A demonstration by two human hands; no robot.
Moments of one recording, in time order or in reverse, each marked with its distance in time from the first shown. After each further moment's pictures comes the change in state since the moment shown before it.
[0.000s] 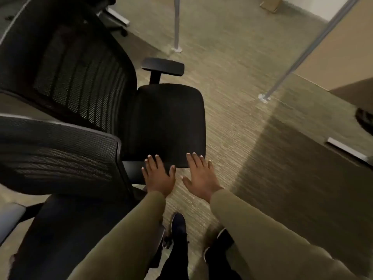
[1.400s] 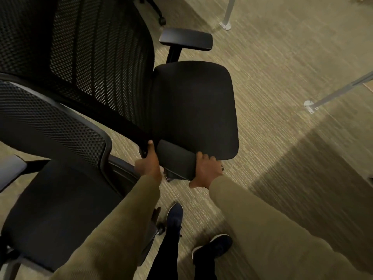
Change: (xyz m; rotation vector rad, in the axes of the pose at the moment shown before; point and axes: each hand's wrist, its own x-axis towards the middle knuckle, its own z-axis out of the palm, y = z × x) left_hand 0.053 -0.026 0.003 -1.357 0.387 -1.000; right_hand 0.106 0.012 0.036 -0.278 -0.371 -0.105
